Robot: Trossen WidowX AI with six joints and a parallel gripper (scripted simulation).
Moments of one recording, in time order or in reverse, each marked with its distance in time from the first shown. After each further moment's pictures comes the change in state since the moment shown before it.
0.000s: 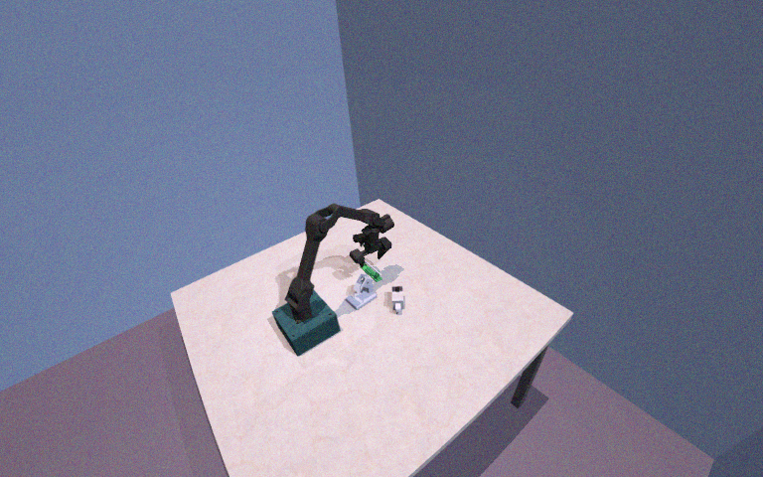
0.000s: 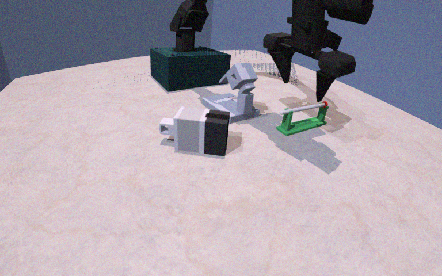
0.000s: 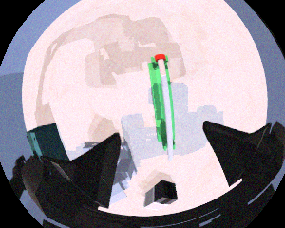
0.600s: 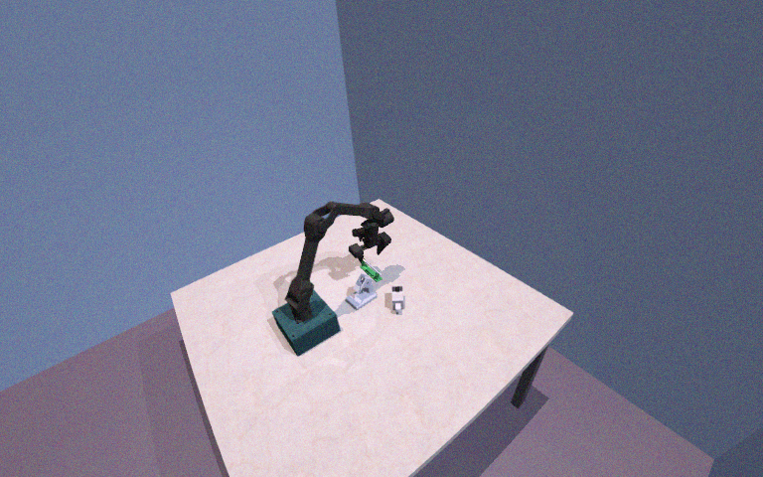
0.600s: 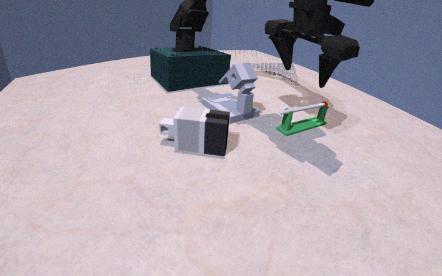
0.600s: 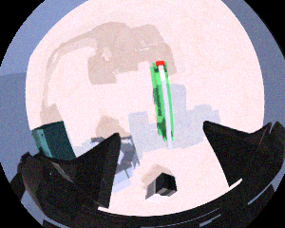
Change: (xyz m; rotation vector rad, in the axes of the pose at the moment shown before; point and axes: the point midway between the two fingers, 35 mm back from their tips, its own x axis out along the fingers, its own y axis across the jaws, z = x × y) arm -0.027 0.002 0.005 0.005 0.002 0.013
